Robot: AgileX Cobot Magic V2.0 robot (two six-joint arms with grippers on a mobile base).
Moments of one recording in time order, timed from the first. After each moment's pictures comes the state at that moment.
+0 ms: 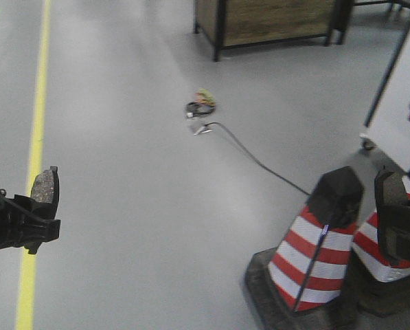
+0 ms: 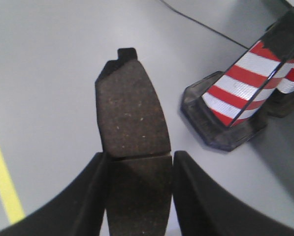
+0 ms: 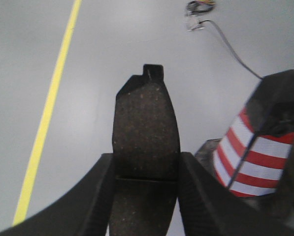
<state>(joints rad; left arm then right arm) -0.28 1.04 -0.70 -0.09 0.50 -0.07 -0.17 0.79 -0.62 0.68 0.70 -0.69</state>
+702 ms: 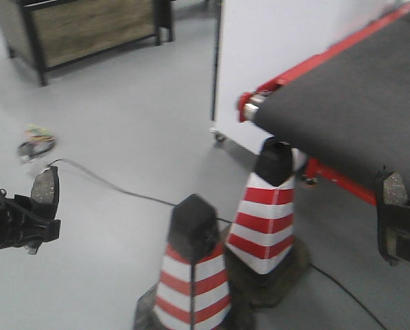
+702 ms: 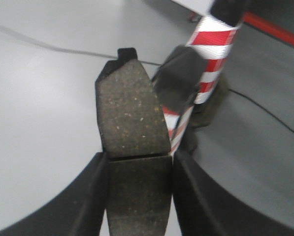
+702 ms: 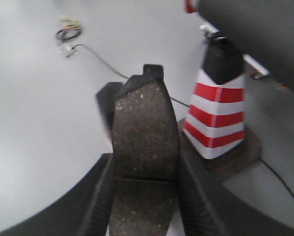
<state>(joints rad) -0.28 1.04 -0.70 -0.09 0.50 -0.07 -0.17 0.79 -0.62 0.68 0.70 -0.69</state>
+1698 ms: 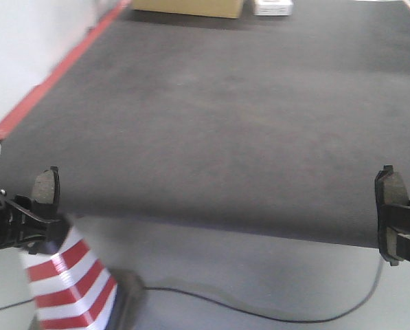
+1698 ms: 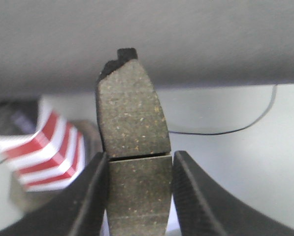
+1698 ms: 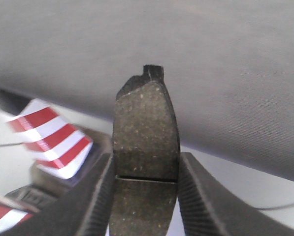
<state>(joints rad) -0.28 1.04 -0.70 -0.09 0.50 -0.07 -0.17 0.79 -0.62 0.68 0.70 -0.69</state>
